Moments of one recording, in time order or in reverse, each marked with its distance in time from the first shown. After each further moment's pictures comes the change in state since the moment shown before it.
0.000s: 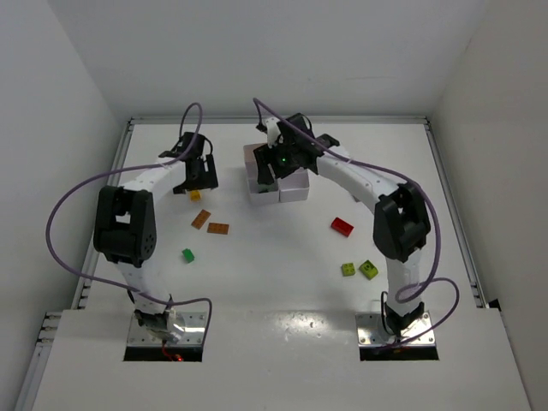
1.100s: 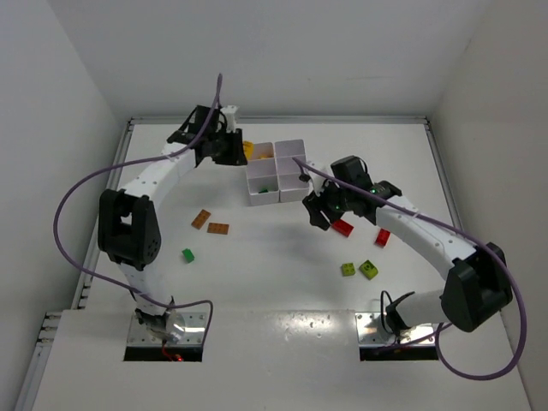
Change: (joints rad) left arm -0.099 0.016 0.228 0.007 0.470 0.157; right arm -0.080 -0.659 -0.716 0.008 -0.011 -0.362
